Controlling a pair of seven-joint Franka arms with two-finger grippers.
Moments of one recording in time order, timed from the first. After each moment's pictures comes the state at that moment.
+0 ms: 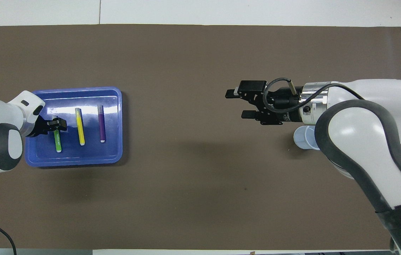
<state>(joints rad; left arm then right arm) 0.04 0.17 0.03 -2.20 -0.01 2.39 -0.04 0.39 0.03 -0.12 -2.00 1.08 2.18 0.16</state>
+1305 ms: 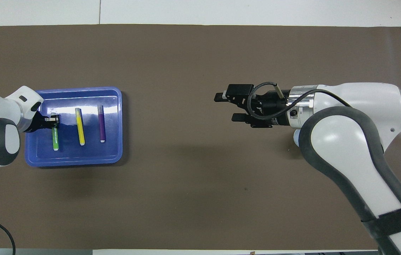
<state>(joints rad) 0.05 0.19 0.03 -2.11 -0.01 2.29 0.01 0.44 0.03 -0.12 -2.00 1.08 2.22 0.19</state>
